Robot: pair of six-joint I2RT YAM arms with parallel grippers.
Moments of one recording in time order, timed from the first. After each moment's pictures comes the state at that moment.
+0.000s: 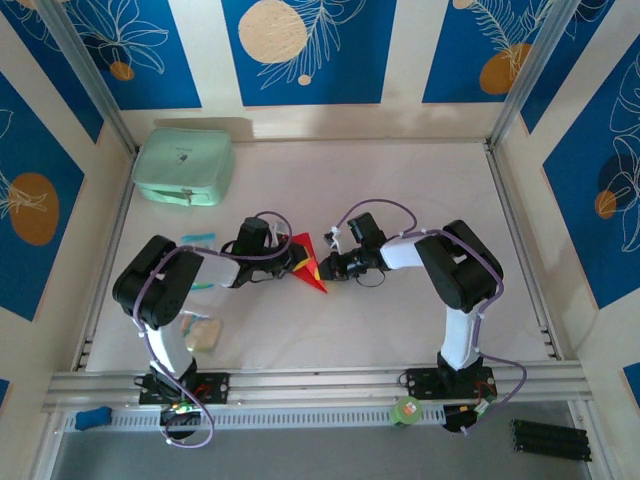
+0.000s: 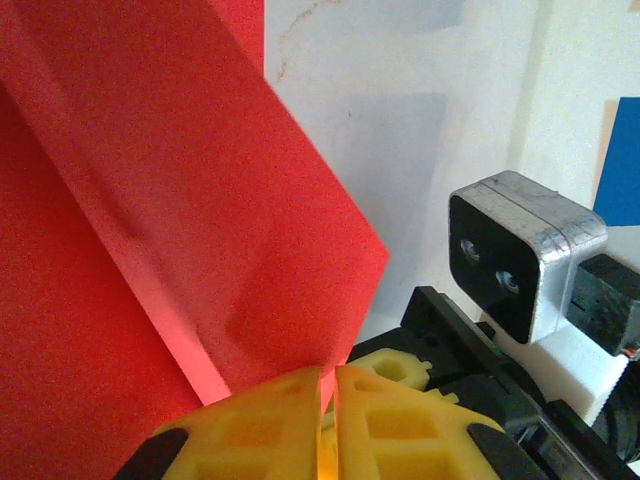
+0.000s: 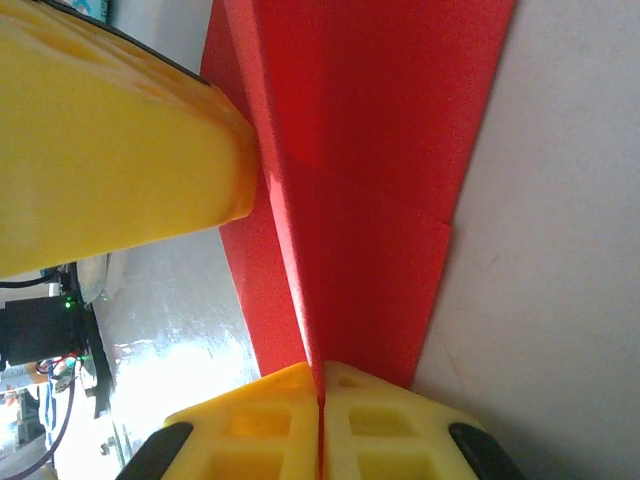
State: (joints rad) left arm -0.50 1.80 0.70 0.46 0.61 -1.12; right arm 0.53 1.90 0.88 0.02 -0.79 0.40
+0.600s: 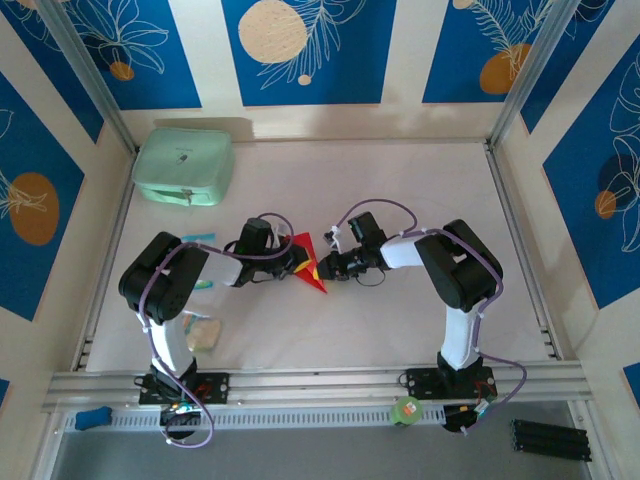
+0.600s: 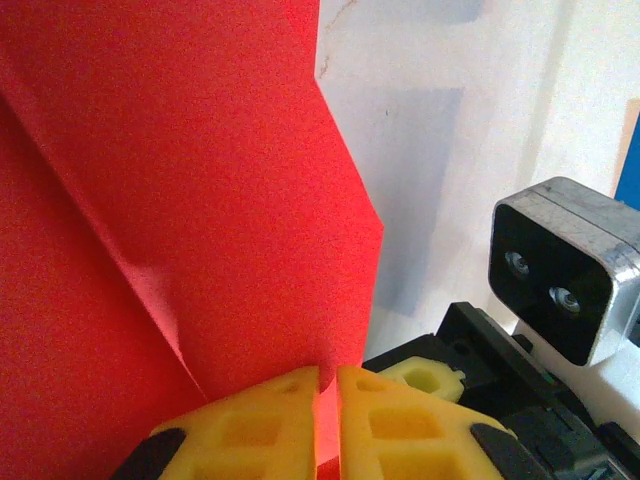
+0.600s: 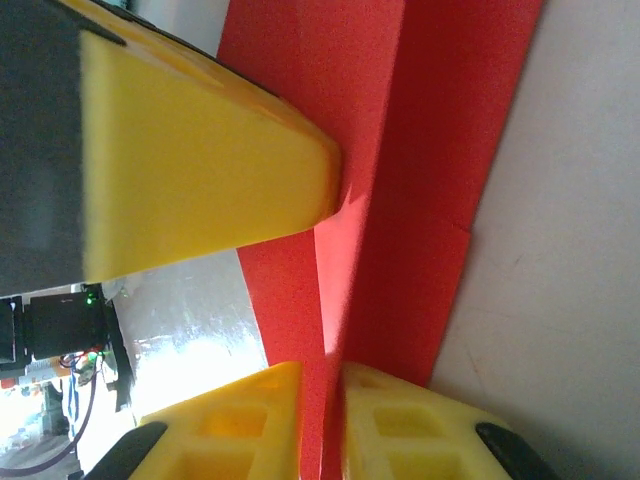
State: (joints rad) left arm -0.50 1.84 0.72 0.46 0.62 -1.12; right arm 0.52 1.91 0.89 0.02 -0.83 0.42
